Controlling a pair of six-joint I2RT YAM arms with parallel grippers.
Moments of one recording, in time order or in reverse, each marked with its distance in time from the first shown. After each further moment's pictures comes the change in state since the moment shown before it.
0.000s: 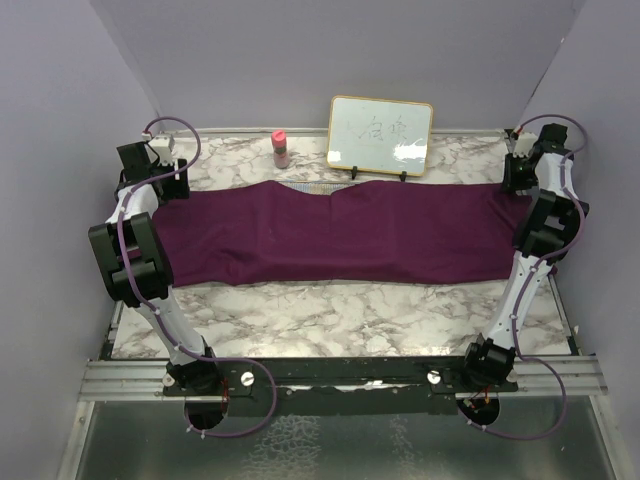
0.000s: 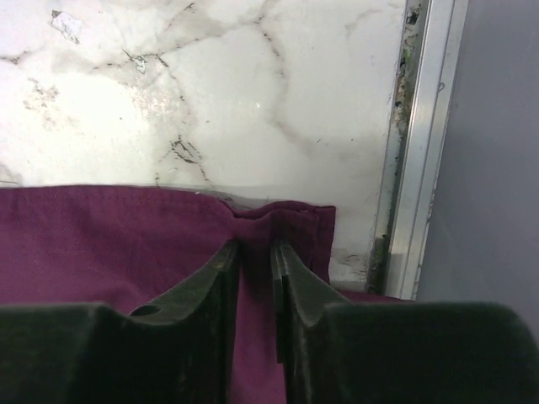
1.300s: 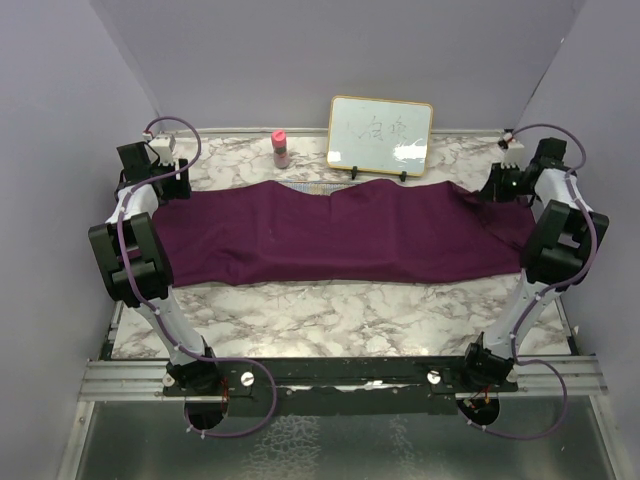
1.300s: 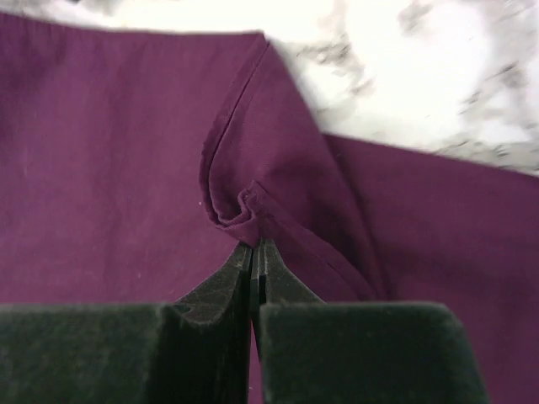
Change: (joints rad) left arm 0.000 0.000 0.000 0.000 0.030 0.002; right arm 0.022 -0.449 -0.575 0.142 -0.404 -0.027
